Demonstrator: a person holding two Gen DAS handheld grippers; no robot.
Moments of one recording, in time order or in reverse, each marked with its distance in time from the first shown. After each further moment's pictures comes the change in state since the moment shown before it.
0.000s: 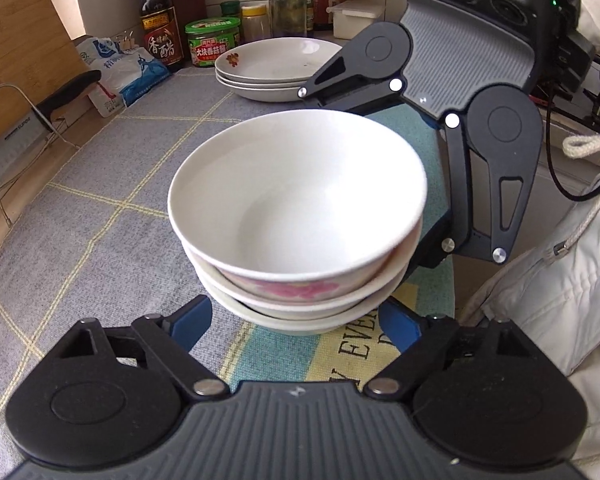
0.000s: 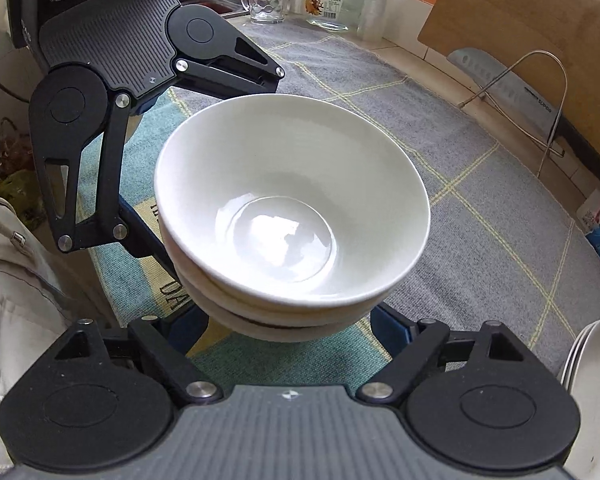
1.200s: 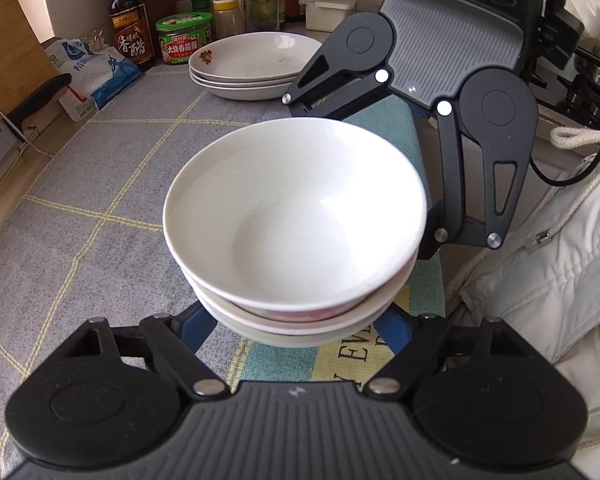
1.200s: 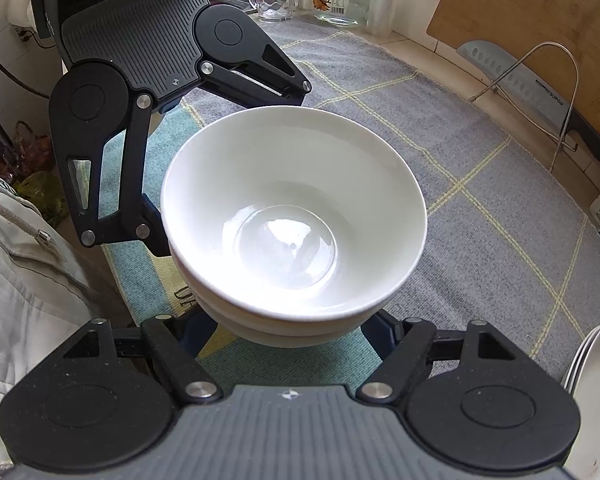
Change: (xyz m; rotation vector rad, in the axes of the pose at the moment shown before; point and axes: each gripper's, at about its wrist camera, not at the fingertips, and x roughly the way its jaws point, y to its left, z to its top) left arm 0.007 0.011 0.009 0.042 0.037 -0.083; right arm 0.000 -0.012 0.006 0.030 0.035 0.068
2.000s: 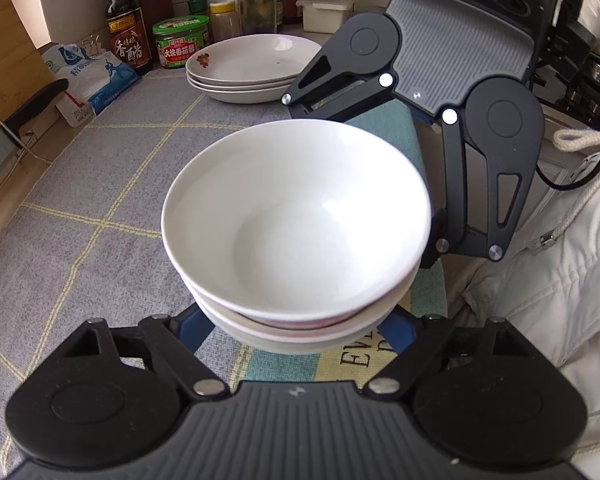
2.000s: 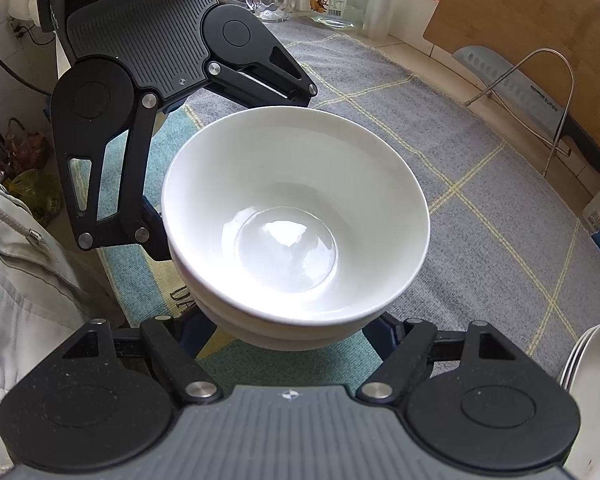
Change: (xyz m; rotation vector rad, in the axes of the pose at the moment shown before) left arm 0.002 -0.001 0.000 0.026 -0.004 0.002; right arm 0.000 0.012 -0.003 -0.017 -0.010 -0.048
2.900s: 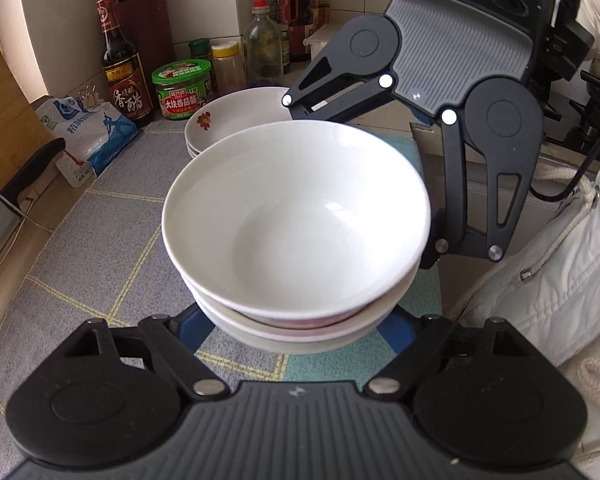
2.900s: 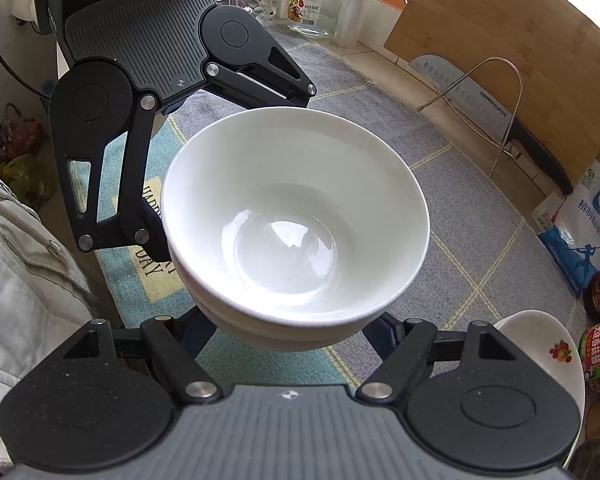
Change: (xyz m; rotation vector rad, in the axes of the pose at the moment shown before) left arm 0.018 -0.005 0.065 0.000 -0.063 0.037; right arm -0.060 -0.050 -0.021 -0.042 0.004 -0.038
